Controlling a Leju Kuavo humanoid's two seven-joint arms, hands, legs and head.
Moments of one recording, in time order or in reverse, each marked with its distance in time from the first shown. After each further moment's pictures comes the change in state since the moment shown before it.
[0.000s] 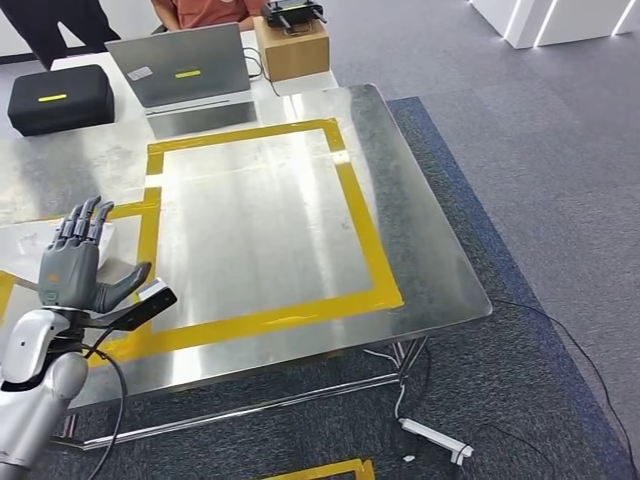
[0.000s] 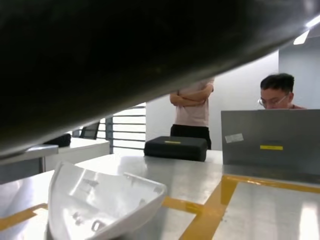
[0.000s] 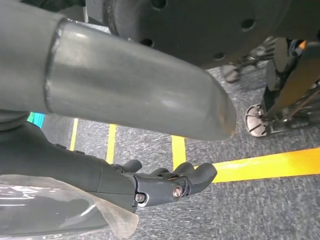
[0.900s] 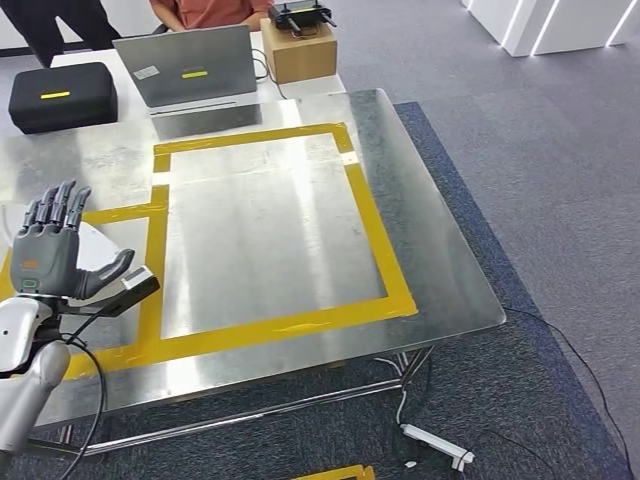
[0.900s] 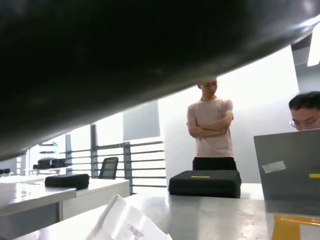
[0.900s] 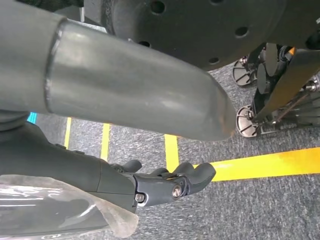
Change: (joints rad) left arm -0.054 0.047 0.021 0.039 -0.191 0.057 0.074; right arm 0.001 -0.005 0.000 0.013 0.027 -0.005 -0.033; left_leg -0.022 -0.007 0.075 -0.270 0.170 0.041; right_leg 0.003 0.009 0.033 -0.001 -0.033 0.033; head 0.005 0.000
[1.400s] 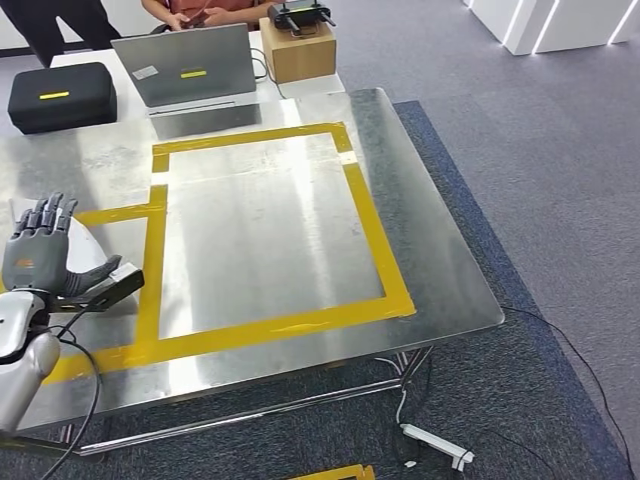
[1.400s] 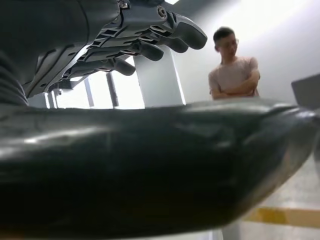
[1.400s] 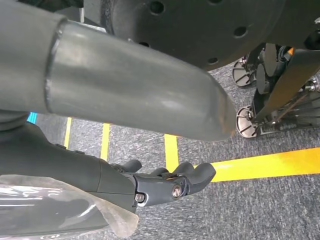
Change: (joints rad) left arm -0.096 0.013 -0.014 0.240 -0.010 -0.031 0.050; right arm -0.001 -0.004 0.000 0.004 0.002 0.003 -0.002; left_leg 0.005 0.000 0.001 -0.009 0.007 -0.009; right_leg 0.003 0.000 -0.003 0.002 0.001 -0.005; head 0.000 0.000
